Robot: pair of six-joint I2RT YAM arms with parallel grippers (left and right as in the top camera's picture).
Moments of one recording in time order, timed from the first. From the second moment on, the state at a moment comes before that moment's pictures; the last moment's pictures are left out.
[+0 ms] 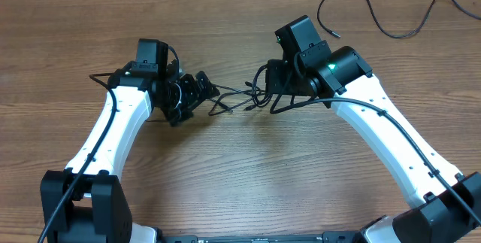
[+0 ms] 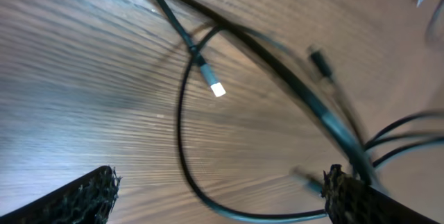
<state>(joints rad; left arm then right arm) -0.11 1.64 1.18 -0.80 0.52 -0.71 0.52 1.65 1.56 -0.98 -0.09 0.54</state>
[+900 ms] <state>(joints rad) -0.11 1.64 1.18 -0.58 0.71 -1.05 0.52 1.71 1.56 -0.97 -0.18 0.54</state>
